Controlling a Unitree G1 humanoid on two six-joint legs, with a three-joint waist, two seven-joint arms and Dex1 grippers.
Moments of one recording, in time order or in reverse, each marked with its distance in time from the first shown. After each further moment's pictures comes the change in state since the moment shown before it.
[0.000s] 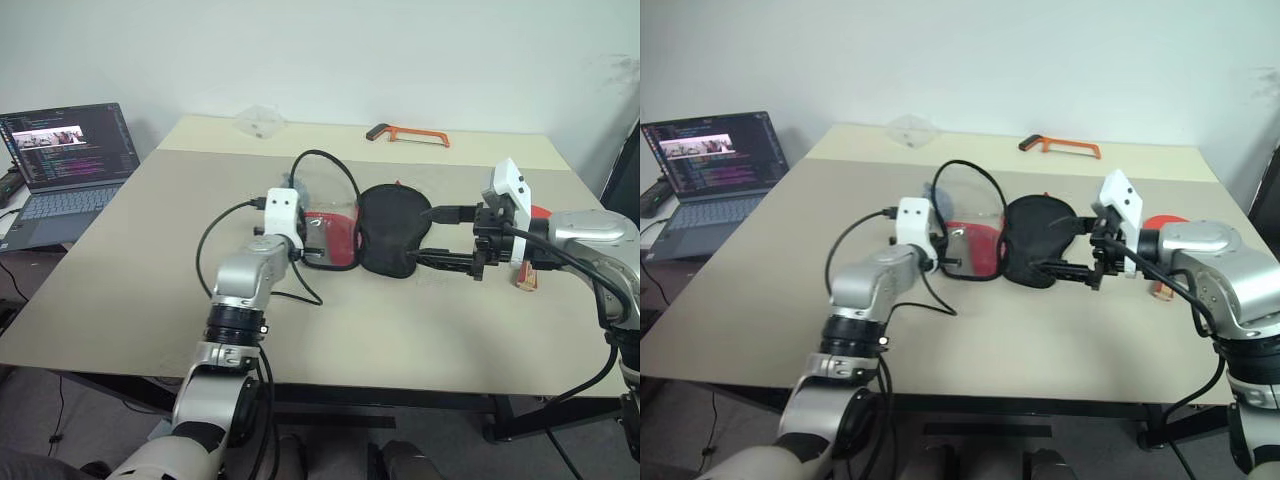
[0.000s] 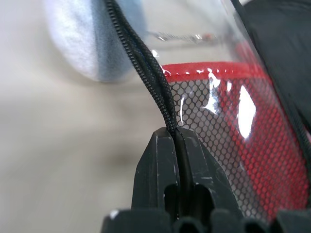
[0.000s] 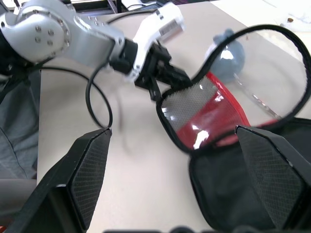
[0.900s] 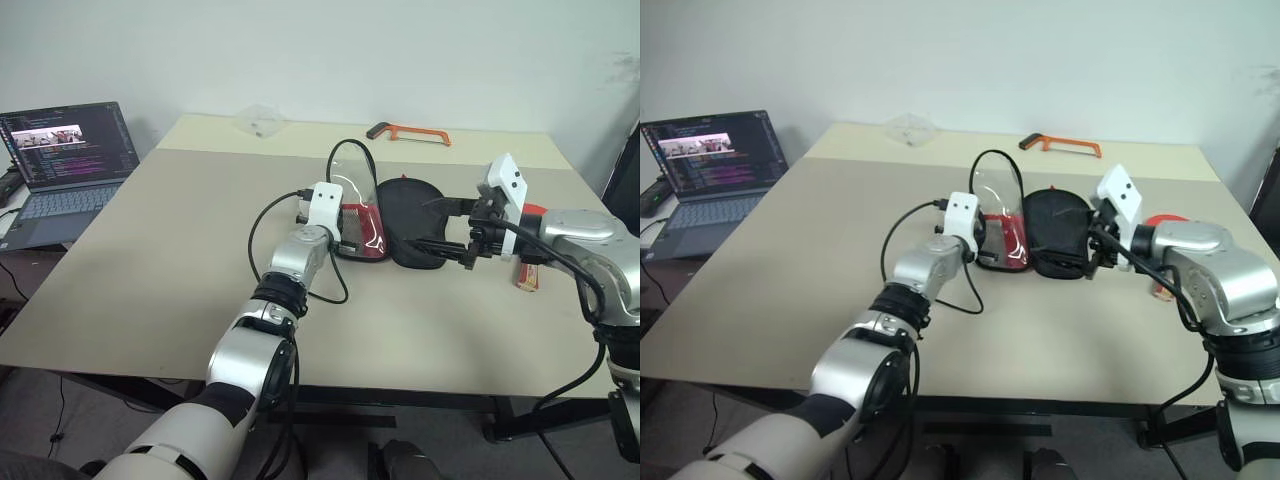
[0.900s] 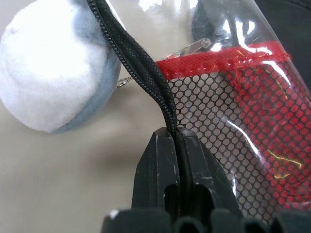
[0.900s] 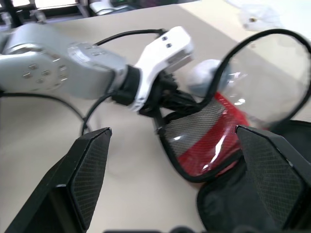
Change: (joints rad) left arm -0.247 -0.081 -0.014 0.578 0.099 -0.387 -0.027; right arm -0.043 0.082 -0.001 0.082 -0.074 -0.014 -0.140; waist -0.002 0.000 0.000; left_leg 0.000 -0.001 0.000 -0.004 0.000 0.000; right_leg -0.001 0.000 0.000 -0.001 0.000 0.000
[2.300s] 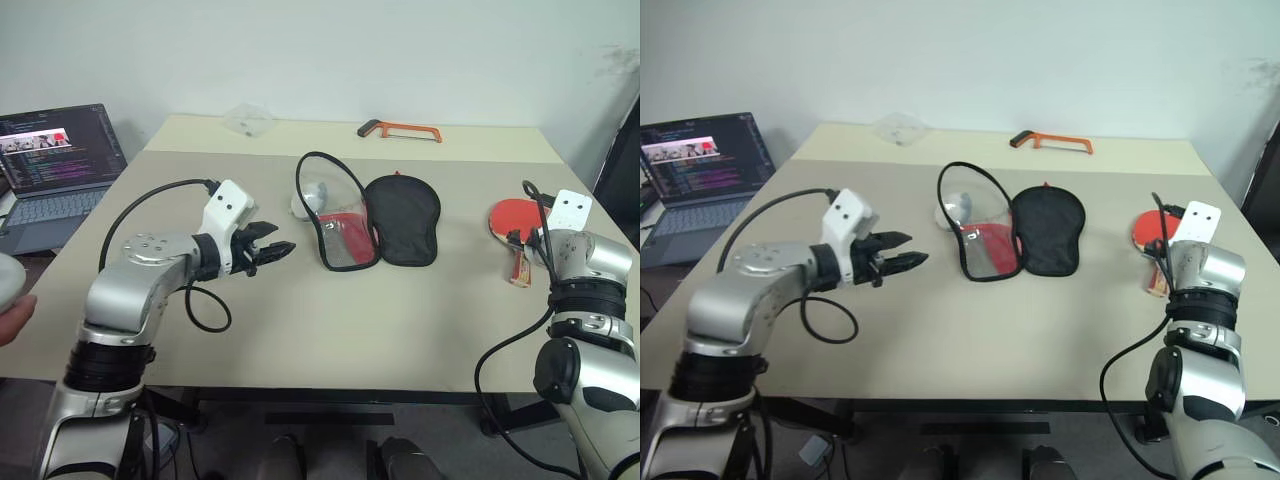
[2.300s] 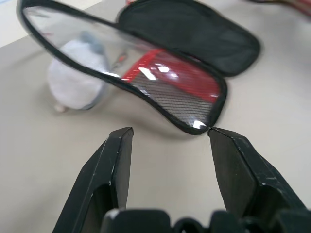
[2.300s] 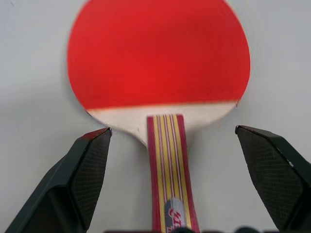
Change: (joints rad) left arm 0.515 0.721 0.033 -1.100 -0.293 0.378 -0.760; right arm -0.217 0.284 -0.490 0.762 -0.316 0.165 -1.100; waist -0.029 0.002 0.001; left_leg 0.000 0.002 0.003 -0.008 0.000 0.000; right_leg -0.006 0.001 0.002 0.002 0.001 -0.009
